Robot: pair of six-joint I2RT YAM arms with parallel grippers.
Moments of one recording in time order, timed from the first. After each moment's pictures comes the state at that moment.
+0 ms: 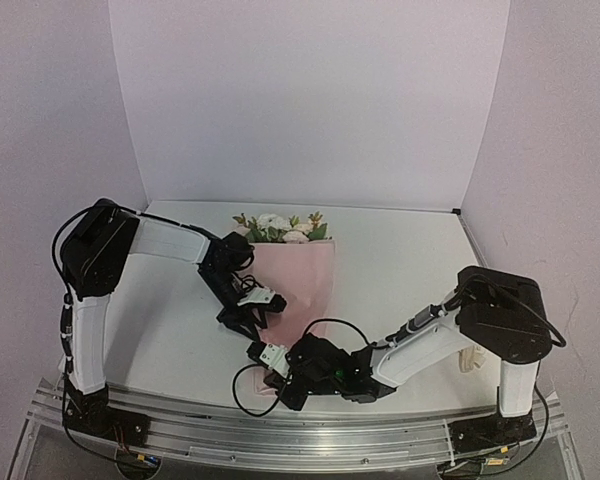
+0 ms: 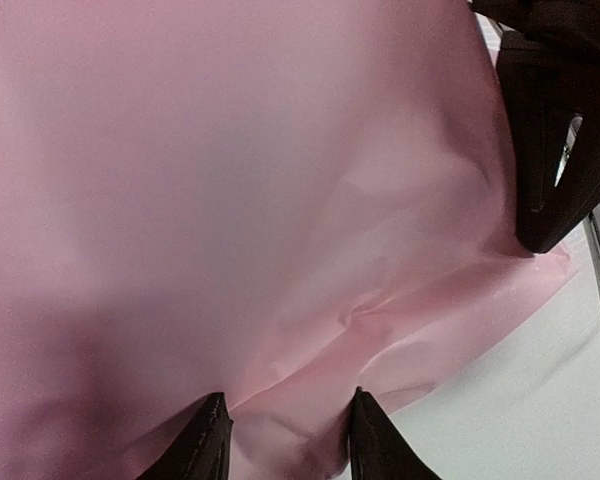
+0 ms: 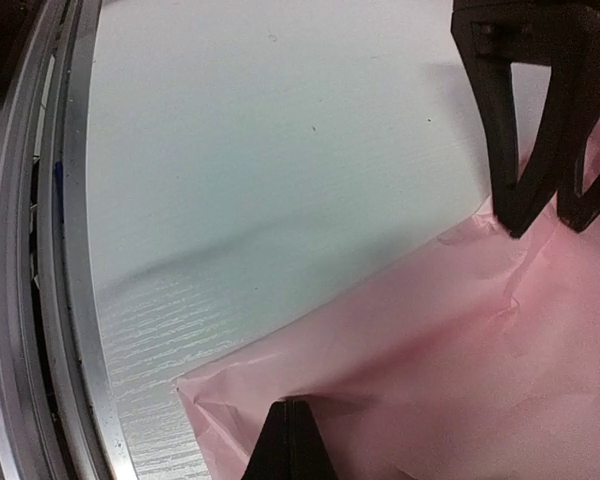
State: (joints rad) left arm -0.65 2.08 1.33 -0.69 0.66 1.19; right arm 1.30 2.02 0.93 0.38 0.07 0.08
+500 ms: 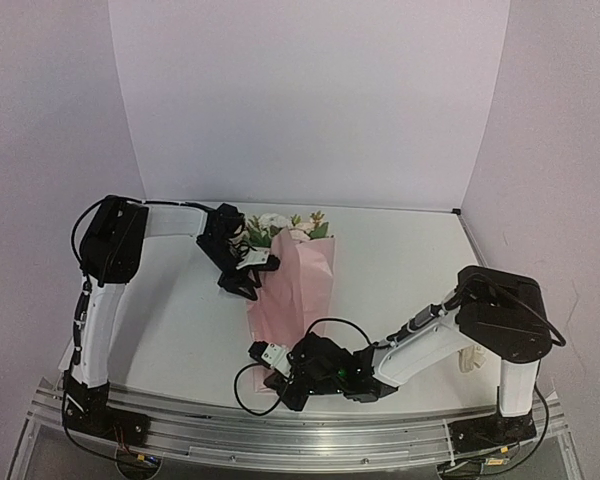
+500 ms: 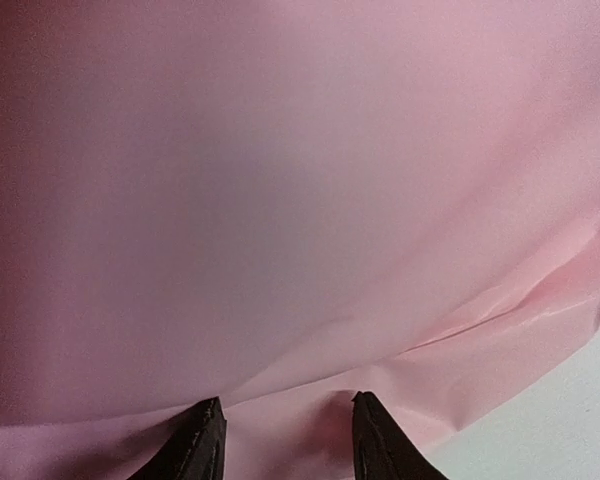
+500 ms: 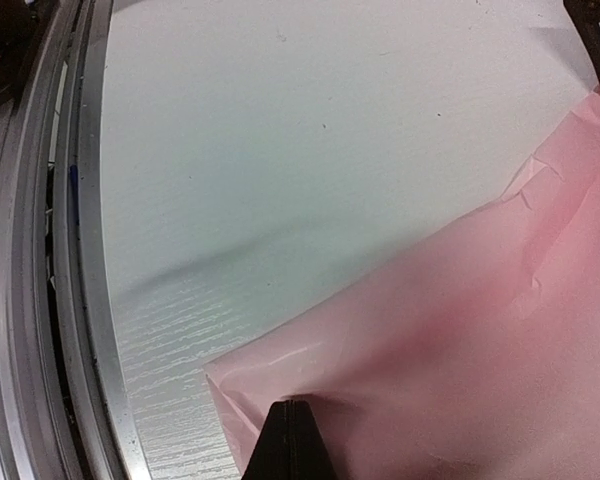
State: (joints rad) left arm -0.48 2.30 1.73 -0.79 0.59 1.18; right arm 1.29 2.02 0.91 0.41 0.02 0.12
